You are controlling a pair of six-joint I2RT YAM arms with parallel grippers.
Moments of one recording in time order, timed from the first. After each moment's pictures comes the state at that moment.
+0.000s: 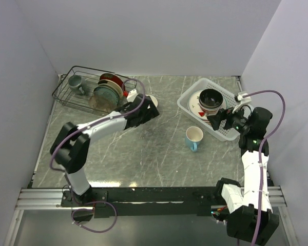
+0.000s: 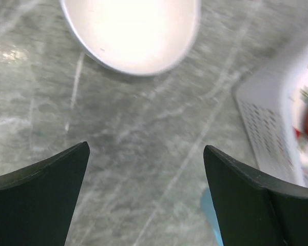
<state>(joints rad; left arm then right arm) -0.70 1.71 1.22 -0.26 -0.28 -1.03 -0.29 0.85 0.77 -0.26 -0.74 -0.09</state>
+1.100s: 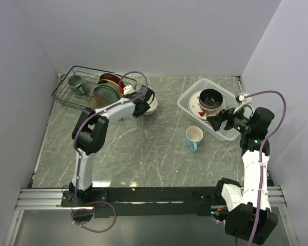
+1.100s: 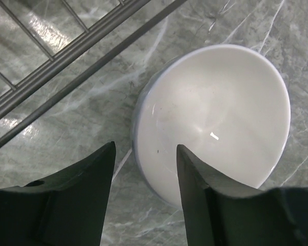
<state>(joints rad) -0.58 2.09 1.60 -0.52 -0.46 -1.17 -0.33 0.85 0.77 -0.25 -0.85 -0.08</state>
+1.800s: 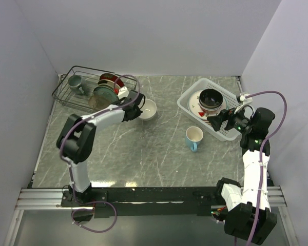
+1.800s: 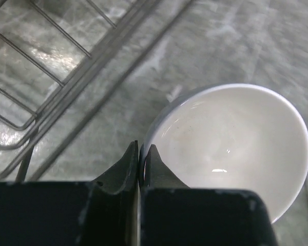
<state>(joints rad) -0.56 1.90 1.34 -0.35 -0.39 -0.98 -0.35 0.85 0.77 -0.25 -0.87 -0.08</state>
